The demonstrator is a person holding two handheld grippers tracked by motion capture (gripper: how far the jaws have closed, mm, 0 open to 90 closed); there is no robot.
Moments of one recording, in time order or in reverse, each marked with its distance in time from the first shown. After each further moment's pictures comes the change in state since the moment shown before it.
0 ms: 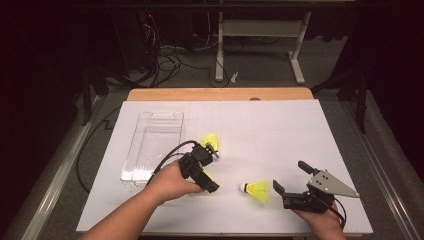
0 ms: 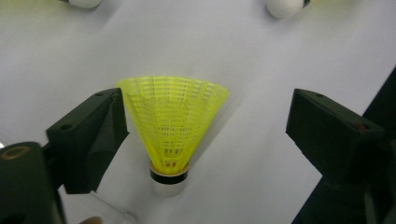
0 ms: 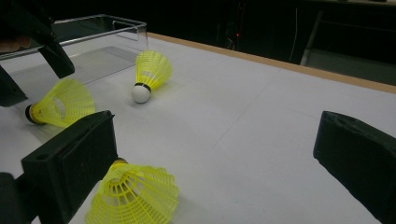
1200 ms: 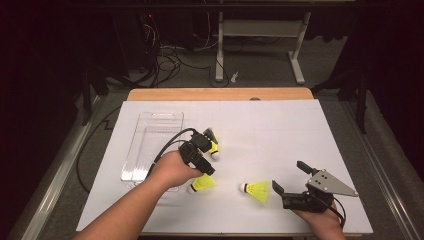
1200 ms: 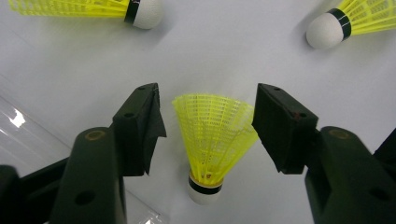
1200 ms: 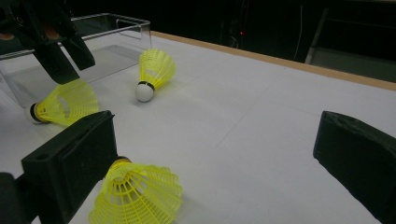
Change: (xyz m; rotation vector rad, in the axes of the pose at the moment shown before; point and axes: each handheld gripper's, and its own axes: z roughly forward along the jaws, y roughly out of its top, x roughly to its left) left arm 0.021 0.018 -0.010 0.011 0.045 -0.086; right arm 0.000 0.000 0.001 0.009 0.018 -0.001
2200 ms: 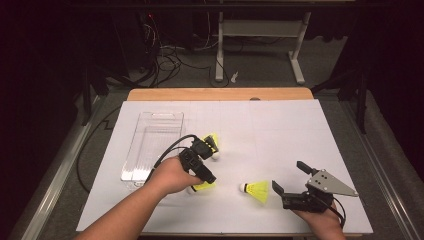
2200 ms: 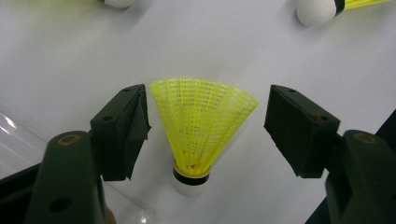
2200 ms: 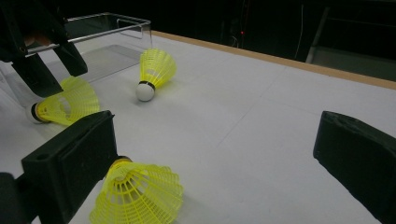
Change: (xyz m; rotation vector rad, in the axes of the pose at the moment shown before) left arm -0.009 -0.011 0.008 0.018 -0.013 0.031; right arm 0.000 0.000 0.000 0.002 0.001 0.002
